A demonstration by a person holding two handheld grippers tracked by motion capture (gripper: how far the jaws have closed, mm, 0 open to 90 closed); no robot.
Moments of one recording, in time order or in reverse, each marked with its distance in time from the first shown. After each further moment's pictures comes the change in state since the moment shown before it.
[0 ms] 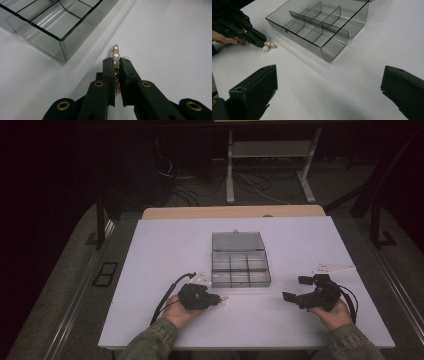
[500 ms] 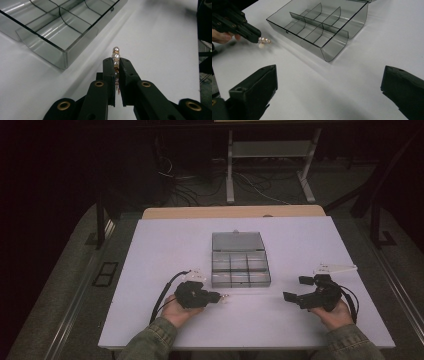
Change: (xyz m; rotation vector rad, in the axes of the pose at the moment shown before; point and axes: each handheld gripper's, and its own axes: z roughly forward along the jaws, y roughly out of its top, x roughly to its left) left arm 0.001 0.001 -0.014 -0.103 -0.054 -0.068; right arm -0.001 0.000 -0.002 -0.009 0.007 0.007
